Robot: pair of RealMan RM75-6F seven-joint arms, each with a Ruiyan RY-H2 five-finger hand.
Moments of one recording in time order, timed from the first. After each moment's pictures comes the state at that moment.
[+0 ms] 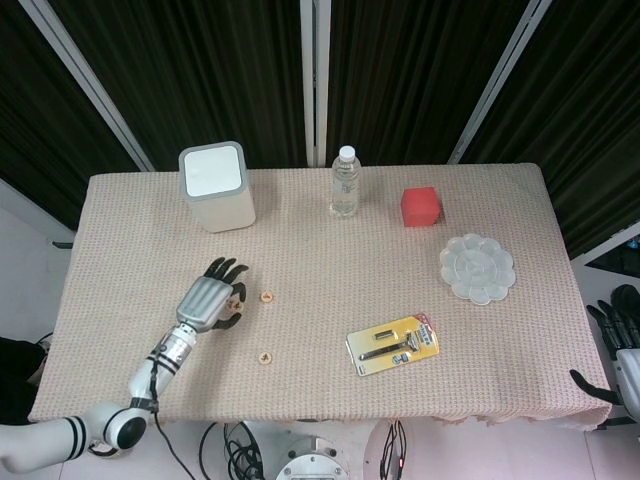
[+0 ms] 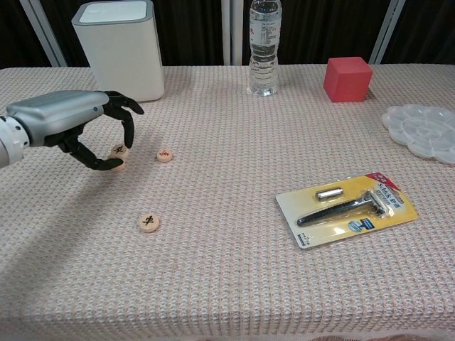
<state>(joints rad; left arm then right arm) -0.62 -1.56 -0.12 -1.44 1.28 0.99 0.24 0.00 -1.05 -0.01 -1.45 -1.55 1.49 0.28</state>
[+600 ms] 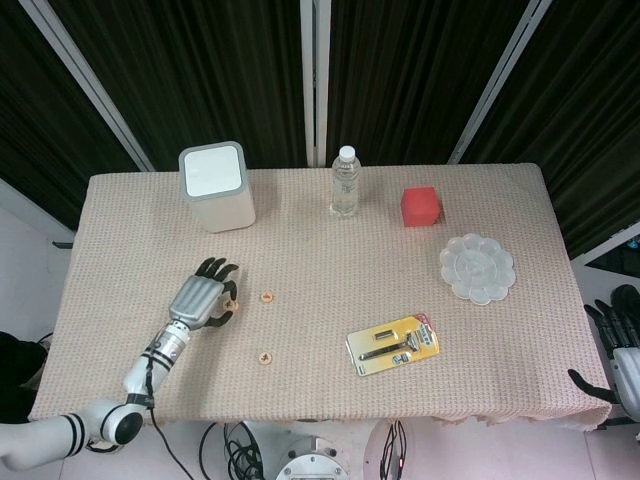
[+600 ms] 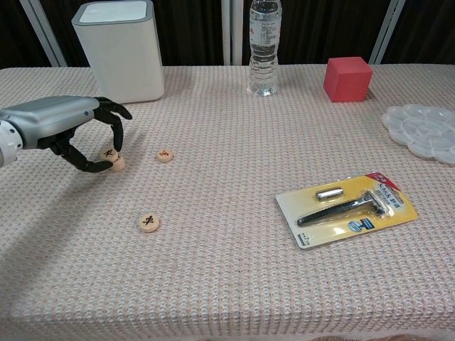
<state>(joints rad) -0.62 -1.56 -0.11 -1.39 1.25 0.97 0.21 0.00 -1.05 0.00 -1.46 -1.54 1.47 0.26</state>
